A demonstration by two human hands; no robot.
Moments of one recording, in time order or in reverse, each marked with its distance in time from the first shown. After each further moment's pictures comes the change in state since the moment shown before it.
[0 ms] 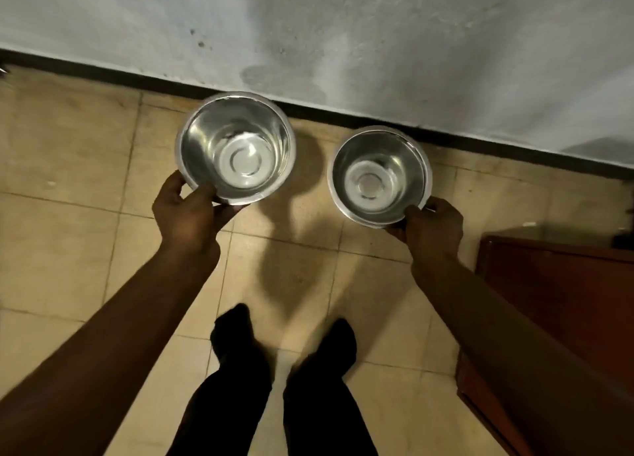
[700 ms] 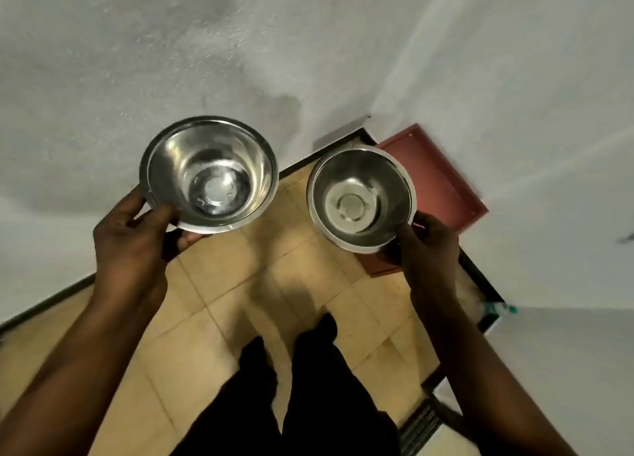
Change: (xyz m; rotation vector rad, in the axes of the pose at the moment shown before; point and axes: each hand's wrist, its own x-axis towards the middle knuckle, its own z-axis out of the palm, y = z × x) left_hand -0.434 0.338 -0.072 0.419 -0.891 0.322; right_hand -0.533 -0.182 -0.323 0.312 0.500 -0.140
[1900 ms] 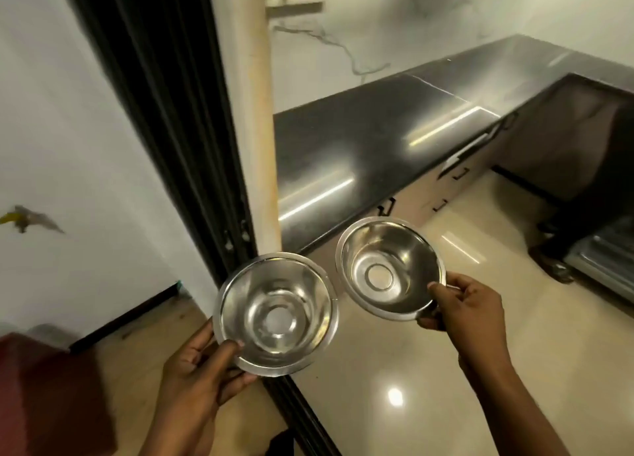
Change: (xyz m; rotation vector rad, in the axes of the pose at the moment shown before) left_hand -0.673 -0.226 0.346 0.650 -1.534 -0.265; right_hand -0.504 0.327 -0.624 0.477 1.491 0.406
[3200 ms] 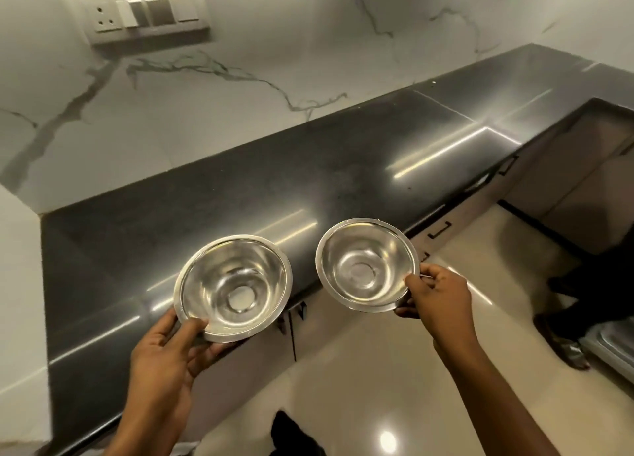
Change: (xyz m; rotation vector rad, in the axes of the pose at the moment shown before) left_hand 0.235 0.014 0.435 -0.100 0.152 0.096; right_hand 0.511 -0.038 -0.101 -0.016 -0.114 0.000
